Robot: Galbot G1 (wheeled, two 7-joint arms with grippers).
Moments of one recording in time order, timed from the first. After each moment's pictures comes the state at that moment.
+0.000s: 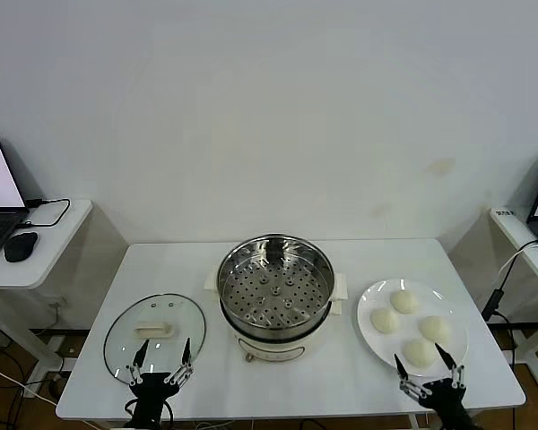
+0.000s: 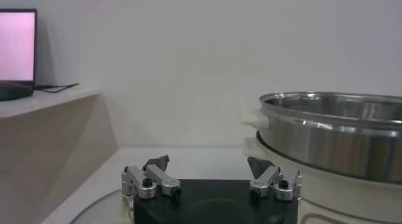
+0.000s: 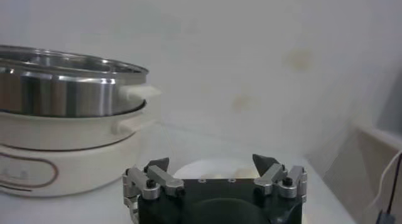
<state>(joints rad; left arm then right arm) 1.73 -1.32 -0.49 -2.08 -0.16 -0.04 -0.20 -1.76 1.13 0.85 2.00 0.08 0.08 -0.17</state>
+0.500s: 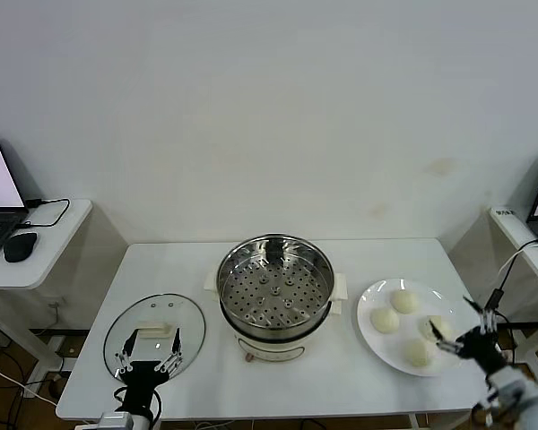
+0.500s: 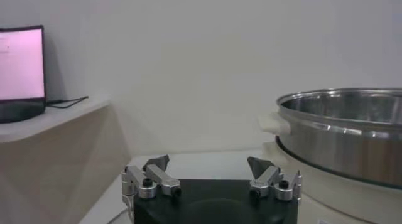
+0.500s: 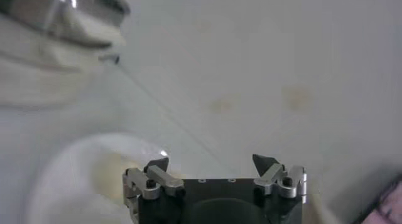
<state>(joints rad) 1.71 -1.32 -0.51 -2.10 -0.12 0.01 -0.21 -1.47 0.74 0.82 1.80 -0.20 -0.04 -0.37</state>
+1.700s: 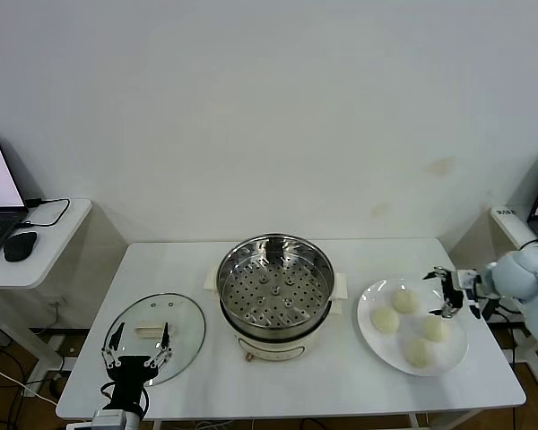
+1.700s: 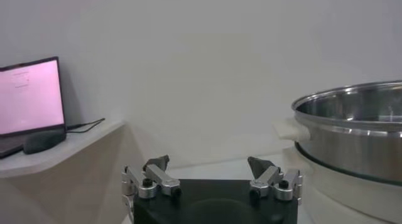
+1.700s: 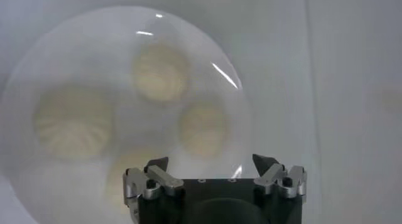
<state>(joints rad) 1.71 -1.33 -0.56 -2.12 -0.03 0.02 -0.21 -0.33 0.63 -0.29 1.18 -0.29 0.03 -1.03</state>
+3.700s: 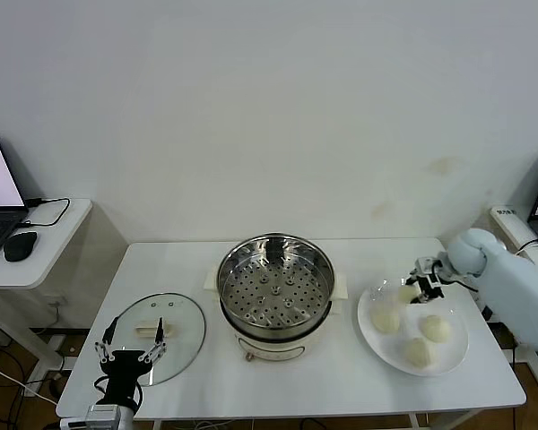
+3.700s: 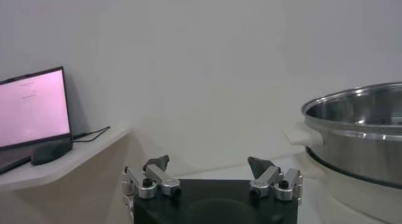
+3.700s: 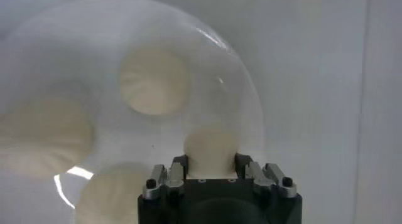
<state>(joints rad) 1.69 -1.30 -0.57 -2.12 -0.04 0.02 -0.21 -0.05 0.63 -0.59 1.16 -0.22 0.00 -1.07</state>
